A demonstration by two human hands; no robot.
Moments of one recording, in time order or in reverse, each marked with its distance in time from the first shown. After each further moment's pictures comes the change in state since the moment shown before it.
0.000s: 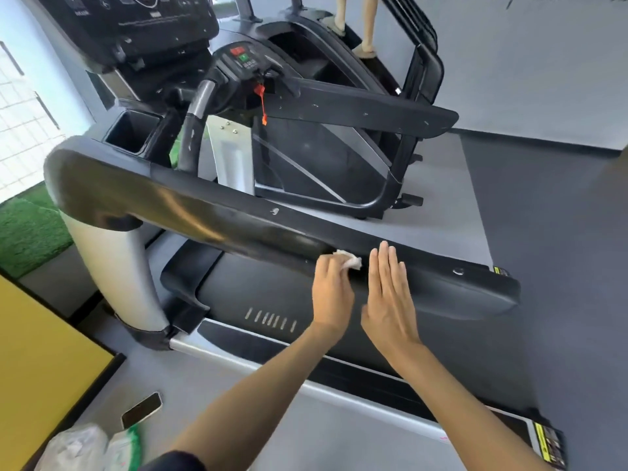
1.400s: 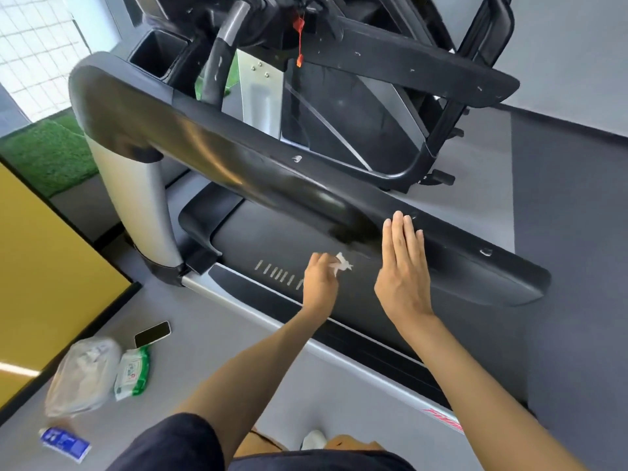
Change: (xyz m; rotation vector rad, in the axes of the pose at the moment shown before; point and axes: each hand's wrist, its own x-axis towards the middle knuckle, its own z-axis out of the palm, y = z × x) left_hand -0.053 -0.065 0.014 -0.017 -0.186 -0.547; right_hand -0.001 0.015 0.020 -0.009 0.090 -0.177
